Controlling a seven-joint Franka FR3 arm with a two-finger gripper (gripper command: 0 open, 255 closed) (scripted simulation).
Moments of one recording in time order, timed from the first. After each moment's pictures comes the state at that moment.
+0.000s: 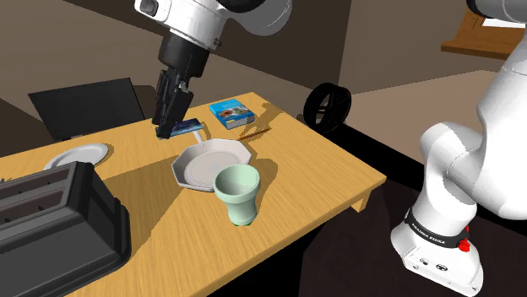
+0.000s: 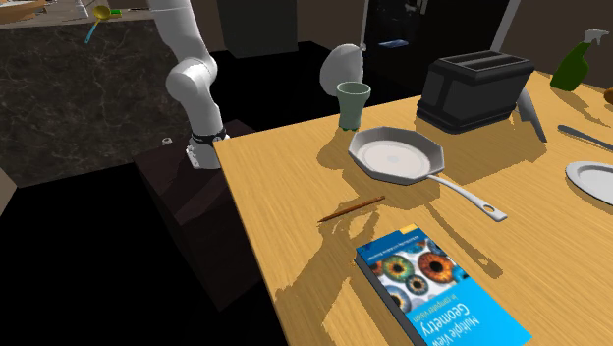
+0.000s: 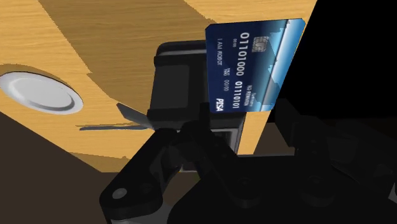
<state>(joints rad) 0.81 -0.08 -0.16 -1.87 0.41 2.23 -0.83</state>
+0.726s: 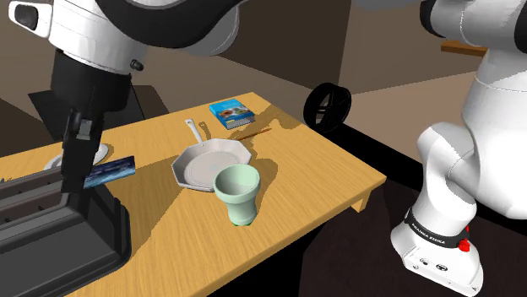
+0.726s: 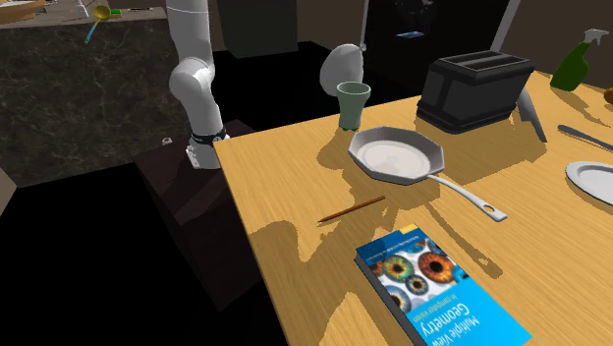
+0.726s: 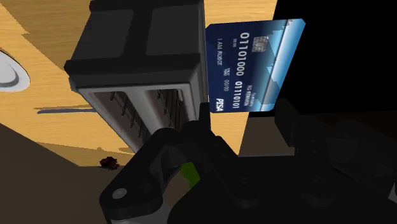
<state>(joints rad) 0.91 0.16 -0.07 -1.59 0.32 2.27 -0.58</state>
